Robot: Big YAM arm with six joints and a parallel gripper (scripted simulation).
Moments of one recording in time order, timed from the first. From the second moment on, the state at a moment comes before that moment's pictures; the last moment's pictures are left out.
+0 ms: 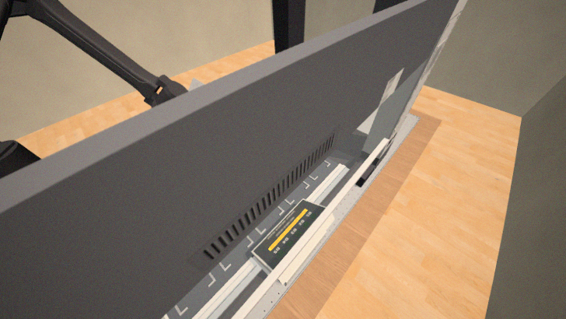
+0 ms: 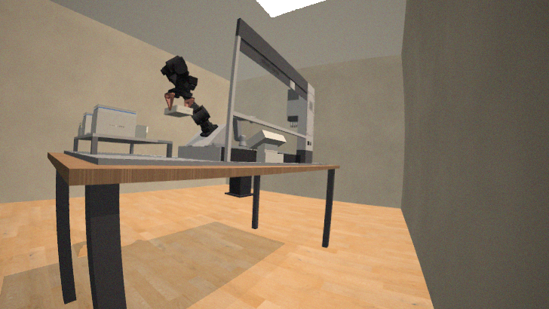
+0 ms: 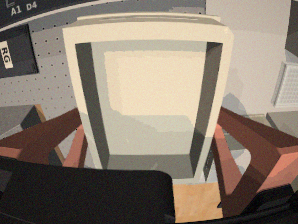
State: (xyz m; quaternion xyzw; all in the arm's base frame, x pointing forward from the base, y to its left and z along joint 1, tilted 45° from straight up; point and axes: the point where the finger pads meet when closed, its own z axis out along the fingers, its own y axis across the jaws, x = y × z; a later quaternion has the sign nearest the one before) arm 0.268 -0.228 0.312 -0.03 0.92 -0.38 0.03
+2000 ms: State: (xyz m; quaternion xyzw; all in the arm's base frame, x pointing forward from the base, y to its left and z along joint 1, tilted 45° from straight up) arm 0.268 -0.228 0.312 -0.24 0.89 -0.38 -0.06
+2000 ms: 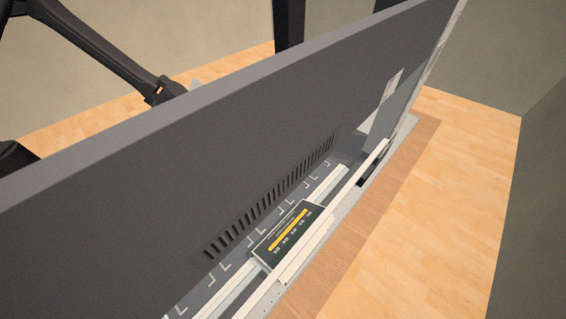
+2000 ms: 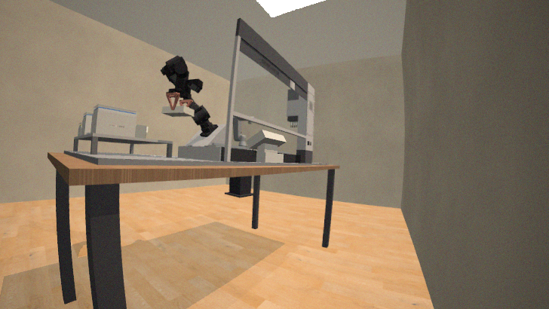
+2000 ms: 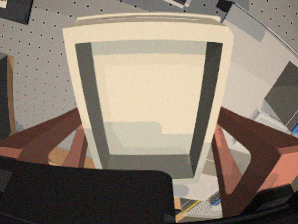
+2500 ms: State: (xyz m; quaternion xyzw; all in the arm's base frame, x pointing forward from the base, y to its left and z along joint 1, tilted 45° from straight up) arm 0.268 -0.228 0.312 -0.35 0.85 -0.37 -0.11
